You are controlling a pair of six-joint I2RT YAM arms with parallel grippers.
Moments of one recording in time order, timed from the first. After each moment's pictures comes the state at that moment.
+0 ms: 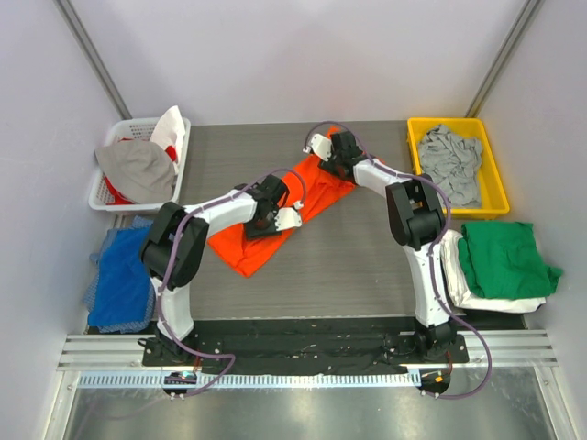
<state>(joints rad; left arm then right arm) -0.58 1.91 1.28 -0.68 -0.15 0.82 0.36 2.31 1.74 -0.13 0.21 -0.83</state>
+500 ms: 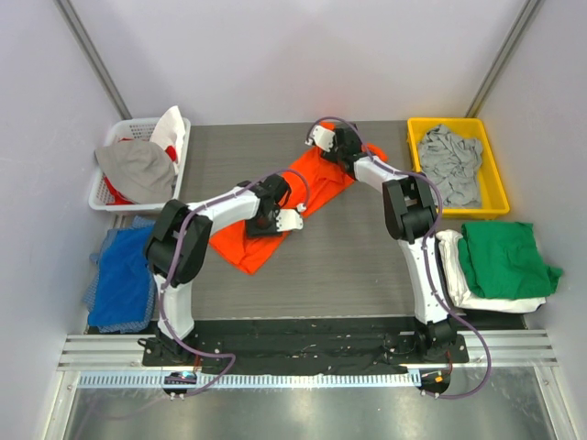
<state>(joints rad) -0.58 1.95 1.33 -0.74 -0.13 0.91 0.32 2.46 1.90 0.00 0.21 -0.93</state>
